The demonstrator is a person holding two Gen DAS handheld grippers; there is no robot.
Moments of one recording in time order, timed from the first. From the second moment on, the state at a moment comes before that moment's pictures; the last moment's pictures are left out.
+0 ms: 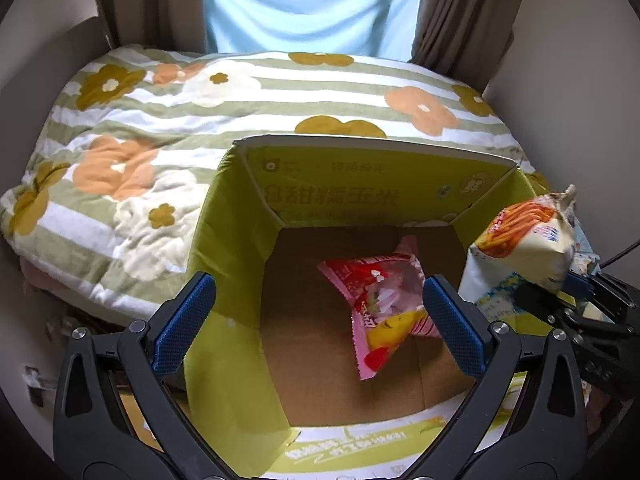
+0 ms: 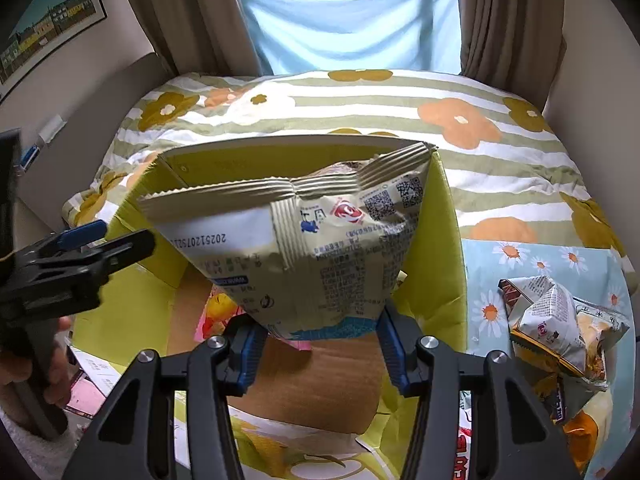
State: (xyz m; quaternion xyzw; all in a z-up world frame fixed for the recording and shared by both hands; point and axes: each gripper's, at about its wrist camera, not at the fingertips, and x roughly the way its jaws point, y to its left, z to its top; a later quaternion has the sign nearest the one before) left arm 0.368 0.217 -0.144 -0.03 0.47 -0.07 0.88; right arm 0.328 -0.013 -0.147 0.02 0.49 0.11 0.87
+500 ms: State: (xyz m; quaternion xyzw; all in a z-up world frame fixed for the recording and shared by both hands) left arm 0.336 0.222 -0.130 -0.01 0.45 -0.05 0.89; right arm 0.336 -0.016 -0.139 0.08 0.45 0.11 0.88
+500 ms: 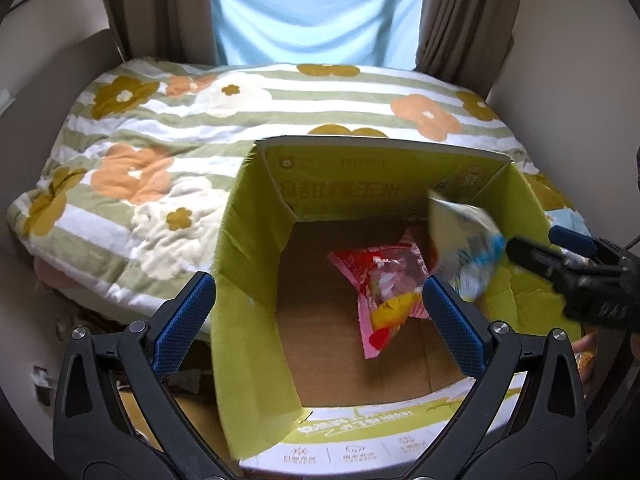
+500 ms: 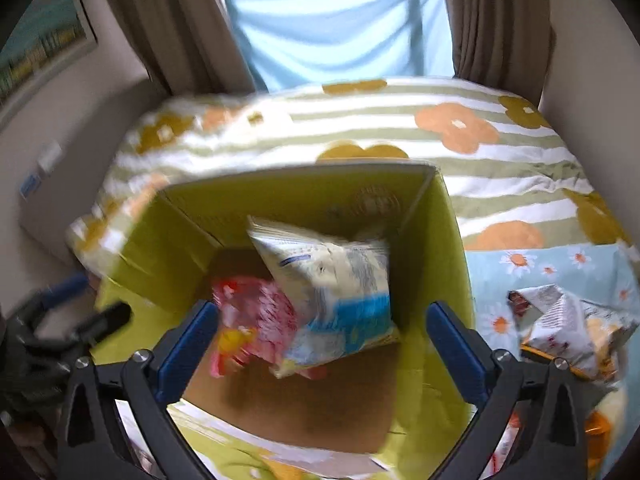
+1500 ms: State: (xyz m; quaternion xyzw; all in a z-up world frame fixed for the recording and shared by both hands) left arm 0.257 0.113 -0.080 -0.02 0.41 -0.18 0.89; right arm 0.225 -0.117 -0.083 0.10 0.43 0.00 0.90
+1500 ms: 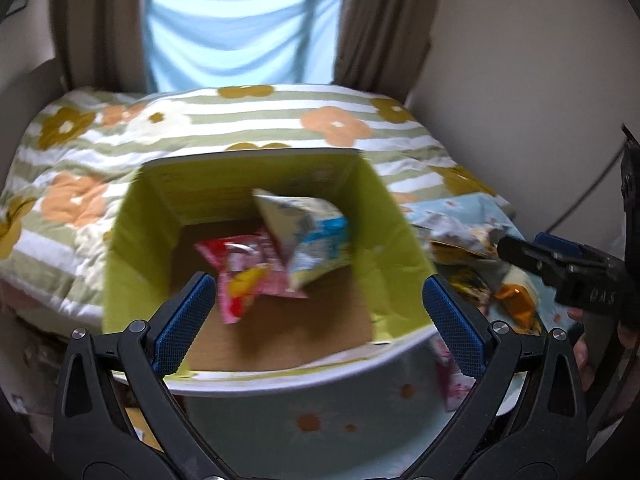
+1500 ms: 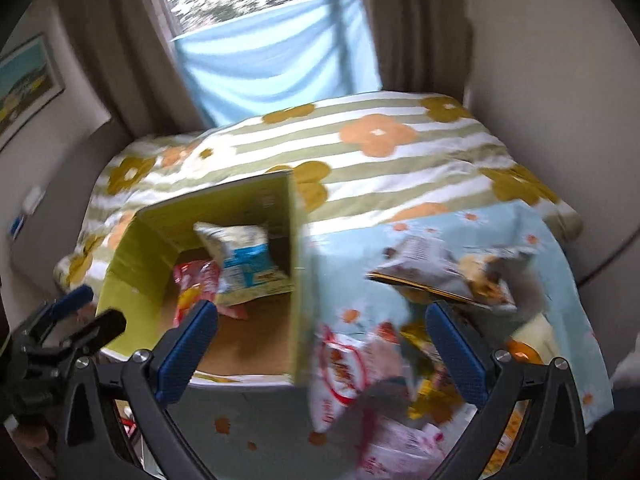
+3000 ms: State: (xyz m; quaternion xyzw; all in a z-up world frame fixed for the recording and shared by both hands) left arm 0.244 -0.201 -0.223 0.06 0.58 -0.13 0.81; right arm 0.140 -0.359 -0.193 0.03 0.50 0.05 0.87
